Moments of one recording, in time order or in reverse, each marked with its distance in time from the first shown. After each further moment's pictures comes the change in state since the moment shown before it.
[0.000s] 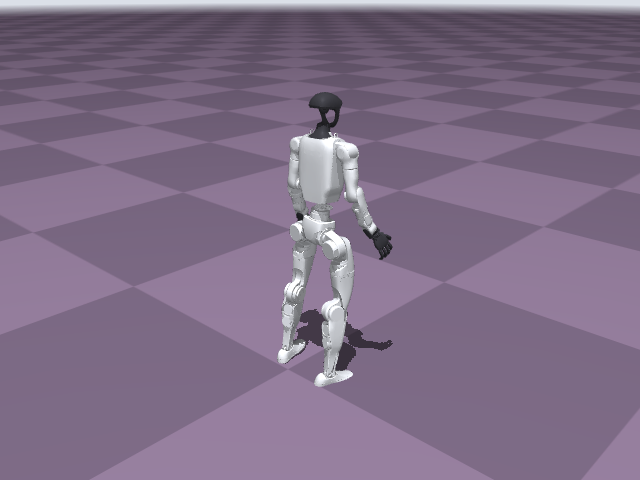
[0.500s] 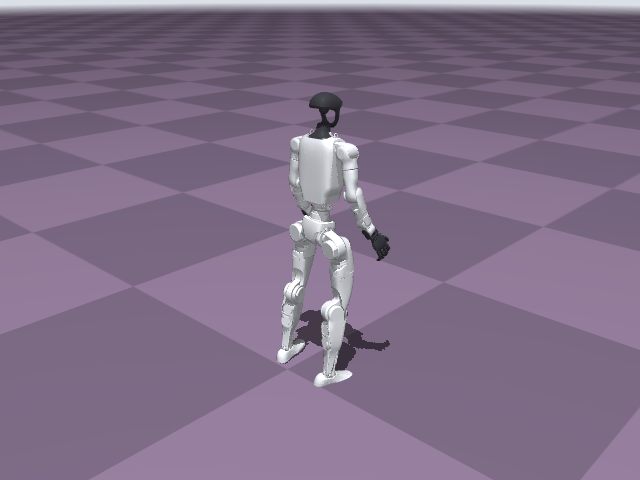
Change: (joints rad) left arm -0.059 0.029 -0.165 -0.030 0.143 0.001 -0.050; right arm 0.012 -0.003 0.035 0.013 -0.015 -0.002 0.019; waist -0.006 0.006 -0.010; left_leg -0.003 0.002 0.003 -0.001 0.003 -0.001; right_leg -0.004 0.002 0.001 0.000 0.002 0.003
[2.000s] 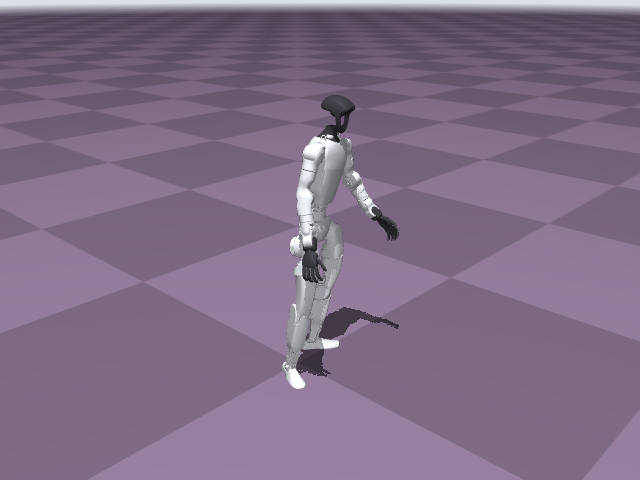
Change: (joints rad) left arm -0.166 0.232 -0.083 -0.030 0.104 0.062 -0.003; right arm -0.027 -0.022 -0.036 0.088 -0.012 0.071 -0.065; waist -0.040 0.002 0.080; left_leg -0.033 0.076 0.361 0.053 0.002 -0.033; right_leg -0.081 -0.126 -0.452 0.142 -0.010 -0.045
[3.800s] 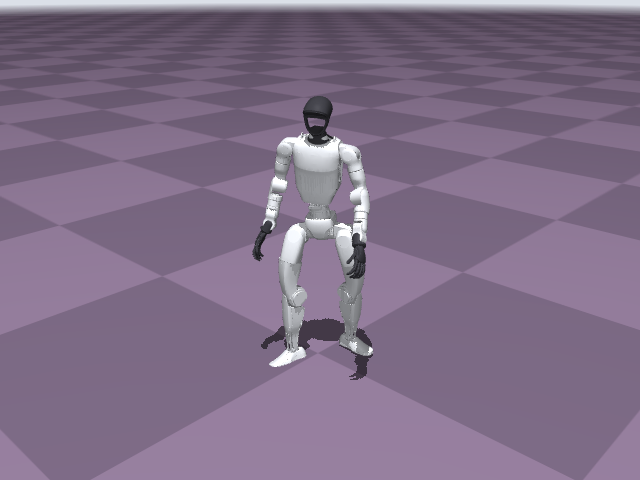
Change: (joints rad) left arm -0.027 -0.094 -0.010 -0.040 0.005 -0.001 -0.033; right arm 0.002 0.016 0.024 0.007 -0.028 0.029 0.021; waist -0.027 -0.033 -0.052; left_leg 0.084 0.051 0.421 0.093 0.026 0.083; right_leg -0.093 0.025 -0.041 -0.172 0.162 0.058
